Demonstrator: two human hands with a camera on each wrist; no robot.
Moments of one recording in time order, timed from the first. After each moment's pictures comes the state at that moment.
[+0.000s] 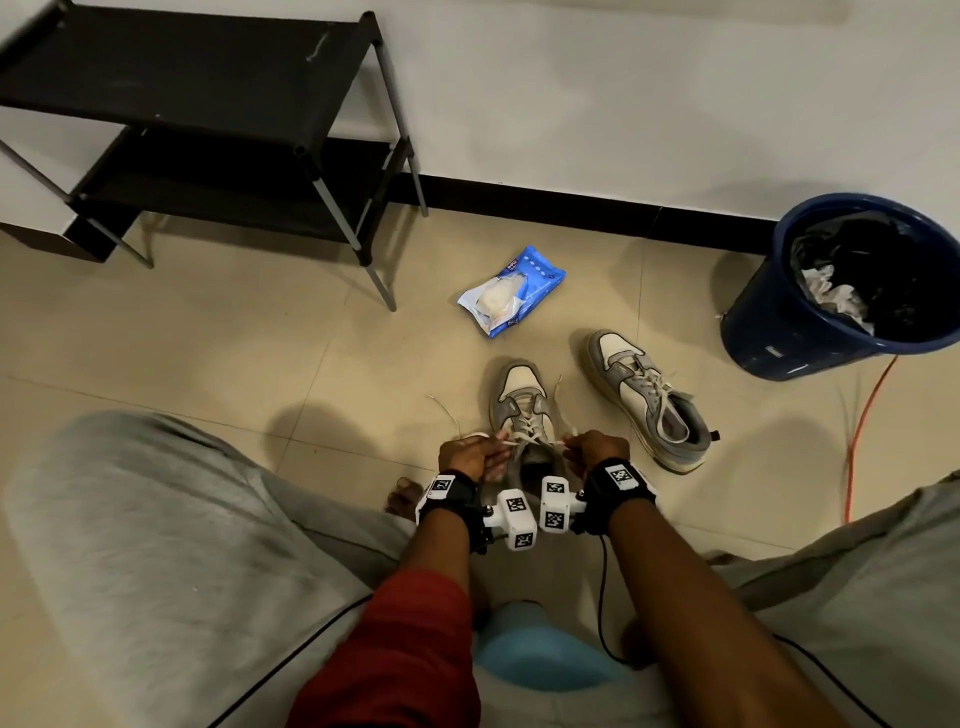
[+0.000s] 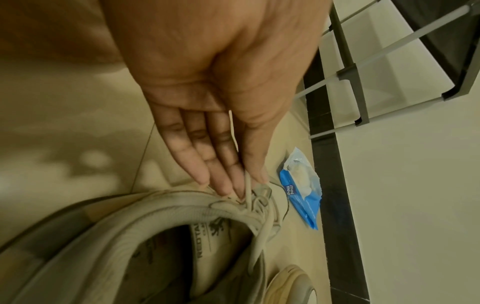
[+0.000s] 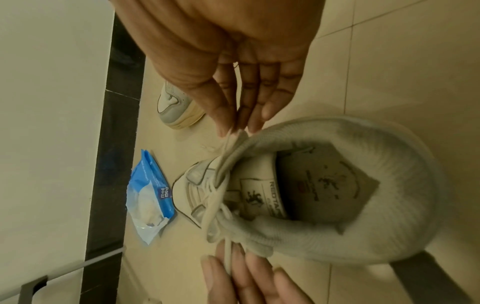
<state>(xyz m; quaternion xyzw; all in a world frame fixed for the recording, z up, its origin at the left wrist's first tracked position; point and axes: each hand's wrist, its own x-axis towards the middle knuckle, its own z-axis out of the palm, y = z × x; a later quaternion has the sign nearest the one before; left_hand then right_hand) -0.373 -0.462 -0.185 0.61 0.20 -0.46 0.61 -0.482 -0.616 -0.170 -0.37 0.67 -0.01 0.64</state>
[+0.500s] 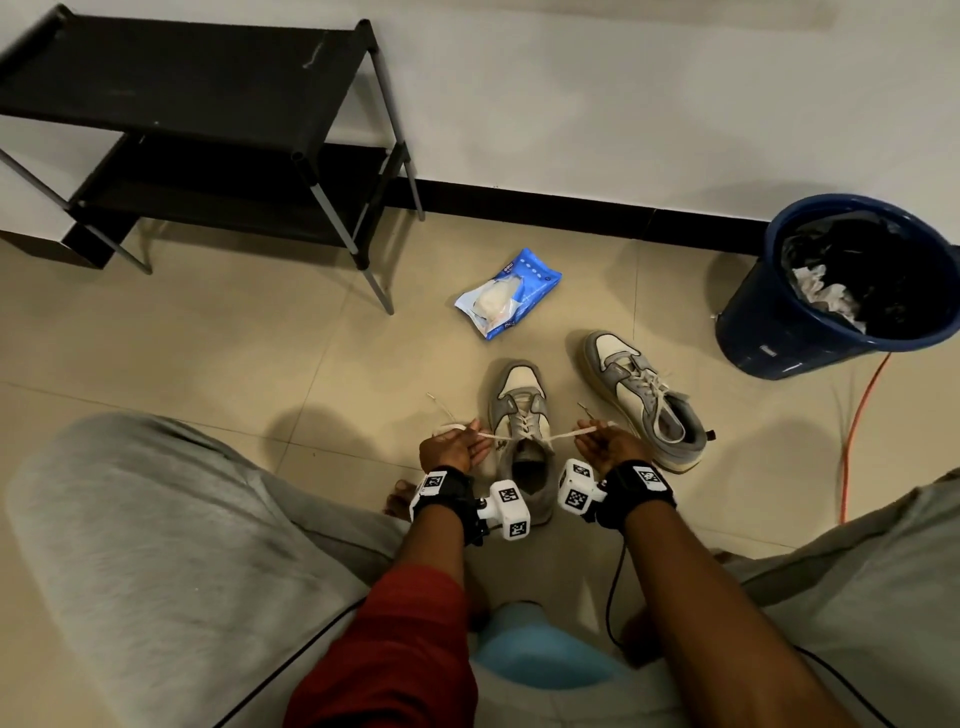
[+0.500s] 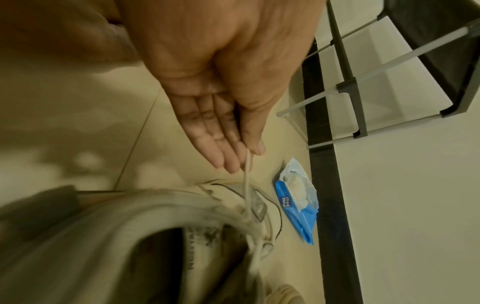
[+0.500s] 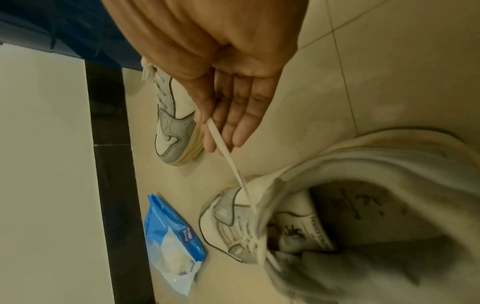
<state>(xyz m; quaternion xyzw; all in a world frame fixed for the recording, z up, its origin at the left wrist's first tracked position) -0.358 -0.461 -0.188 0.59 0.25 -0.38 0.66 -0.497 -0.633 -0.167 -0.22 0.59 -0.15 0.76</state>
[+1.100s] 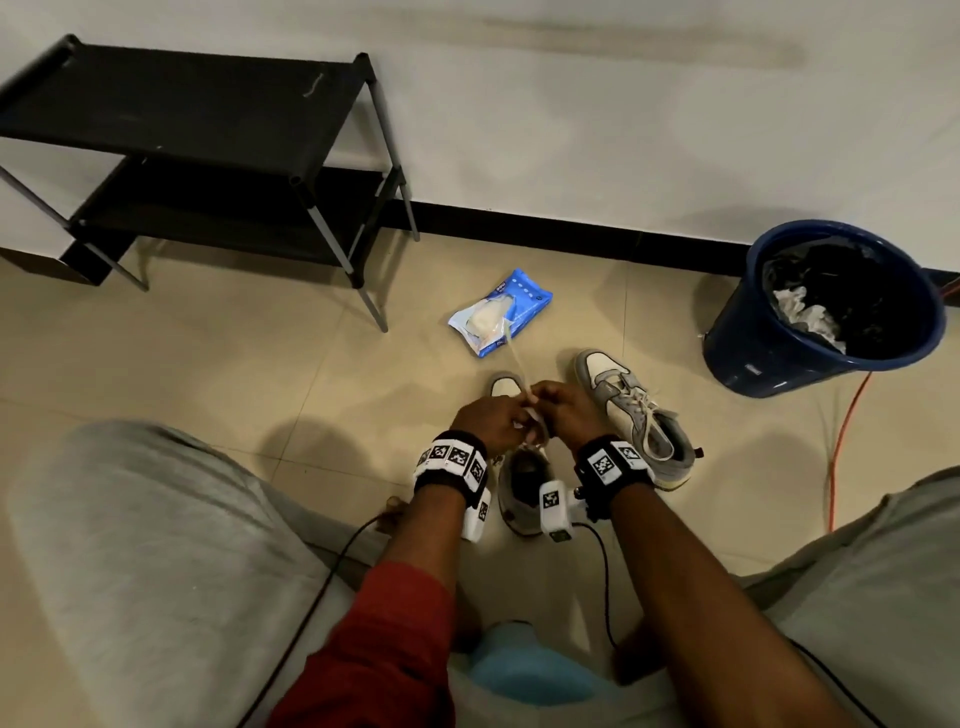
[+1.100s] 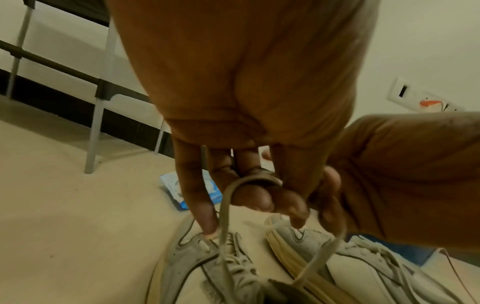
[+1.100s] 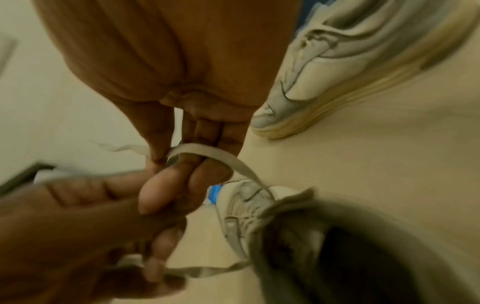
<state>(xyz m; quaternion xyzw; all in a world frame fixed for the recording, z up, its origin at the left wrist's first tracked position) -0.334 -0.519 -0.103 0.81 -0.46 -0.33 0.12 -0.439 -0.628 -0.108 -0.58 0.34 -0.05 0.74</state>
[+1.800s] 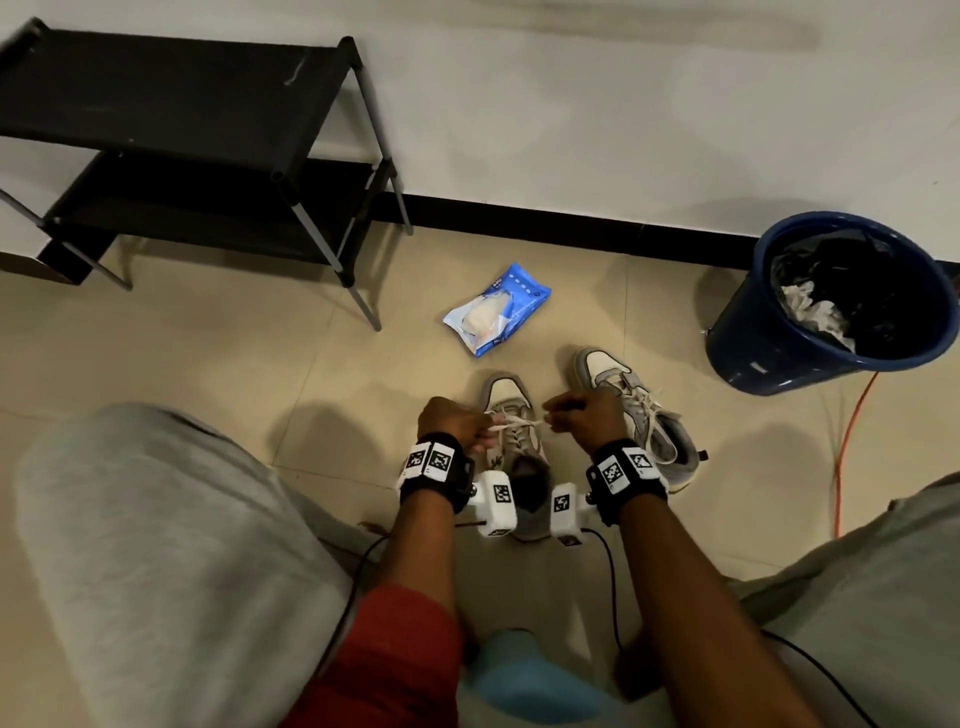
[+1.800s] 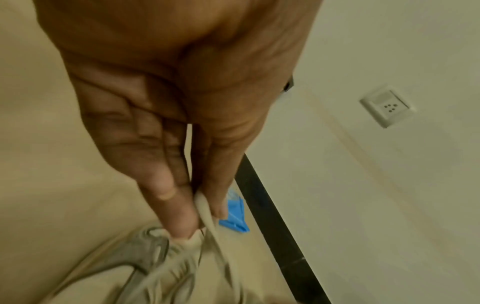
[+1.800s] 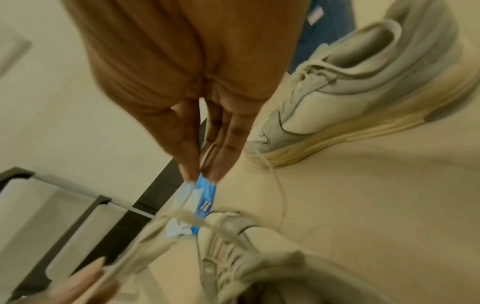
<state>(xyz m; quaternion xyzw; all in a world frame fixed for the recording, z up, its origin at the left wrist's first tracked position) -0.316 -0.509 -0.111 0.76 0.07 -0.46 0.45 -0.453 -0.655 -0.116 -0.68 0.44 -0.06 0.58</state>
